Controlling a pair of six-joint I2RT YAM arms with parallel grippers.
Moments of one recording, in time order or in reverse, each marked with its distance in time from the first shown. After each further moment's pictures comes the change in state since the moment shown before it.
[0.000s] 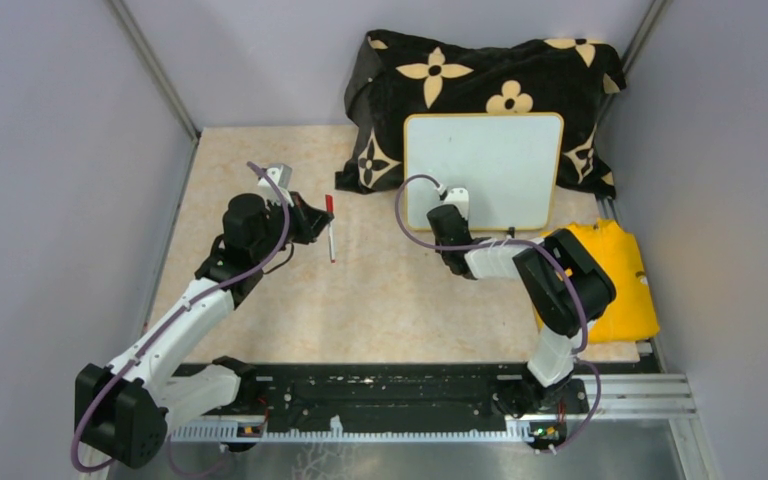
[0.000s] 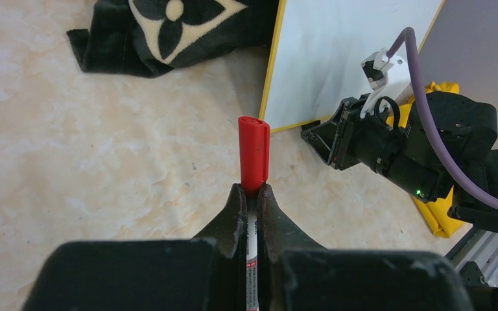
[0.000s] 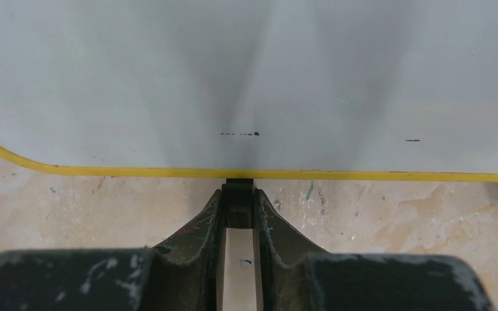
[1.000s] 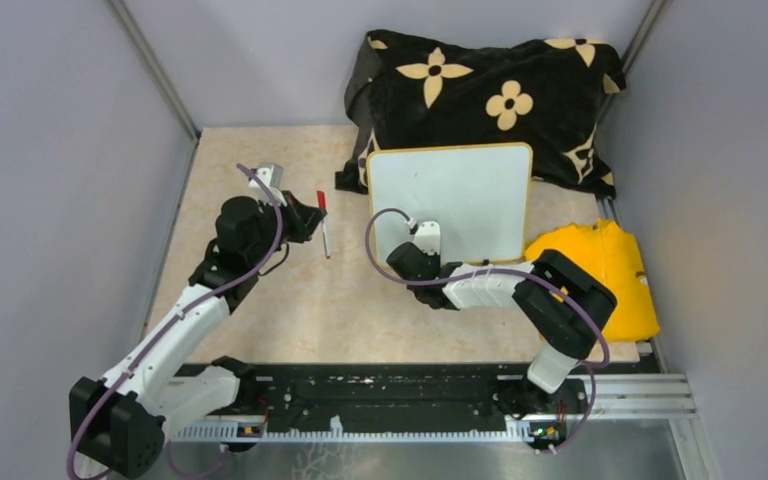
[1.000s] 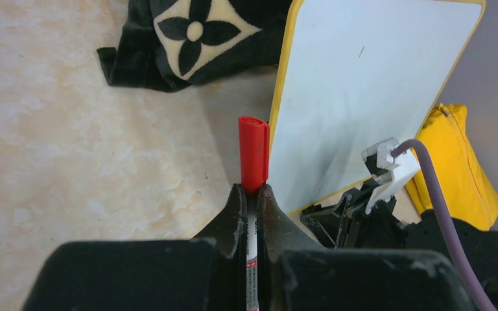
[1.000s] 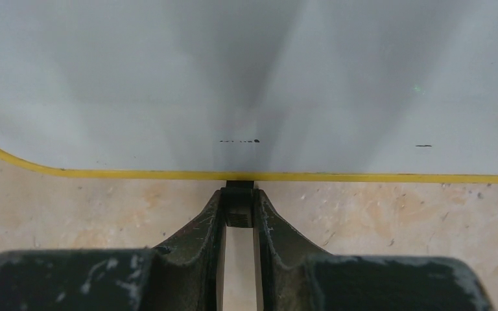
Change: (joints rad) left arm 0.000 -0.050 0.000 -0.016 -0.064 0.000; right arm 0.325 -0.086 -0.018 -0.264 0.102 0.310
